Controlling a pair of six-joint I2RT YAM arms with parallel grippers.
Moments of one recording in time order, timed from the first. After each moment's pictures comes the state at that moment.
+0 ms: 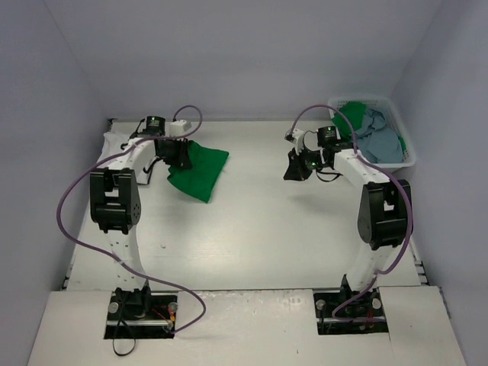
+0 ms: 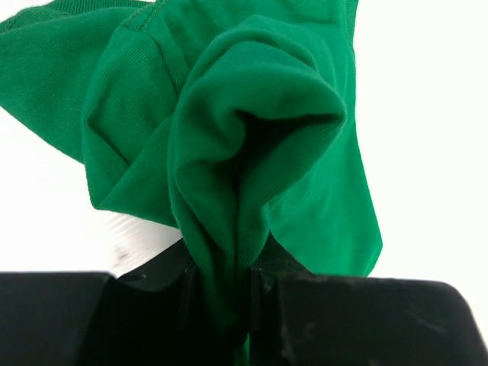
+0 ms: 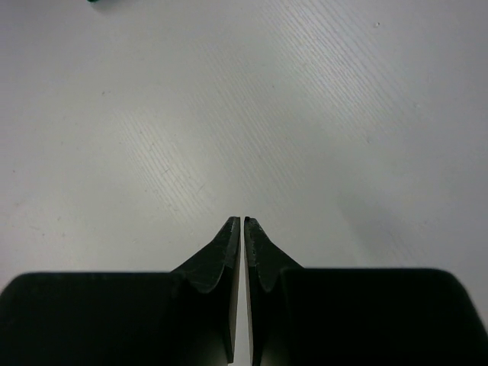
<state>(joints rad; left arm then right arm) -0.06 2.05 1.62 -0.58 0.52 0.14 0.14 1.83 1.32 -0.51 -0.78 -0.50</state>
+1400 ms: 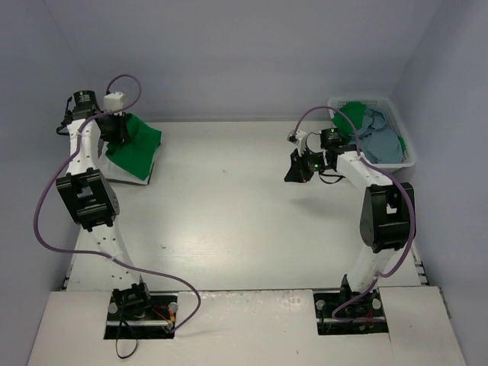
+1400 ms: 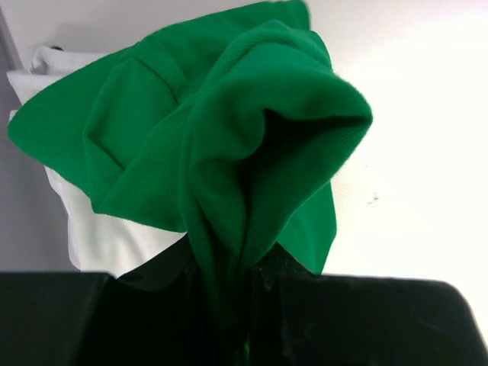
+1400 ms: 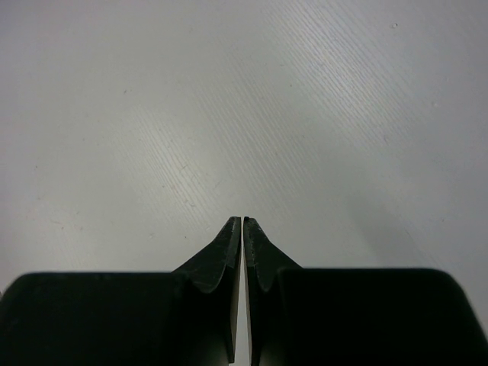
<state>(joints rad) 0.29 2.13 2.12 -0.91 0.41 0.36 0.12 1.80 1.28 -0.51 -0.83 -0.50</state>
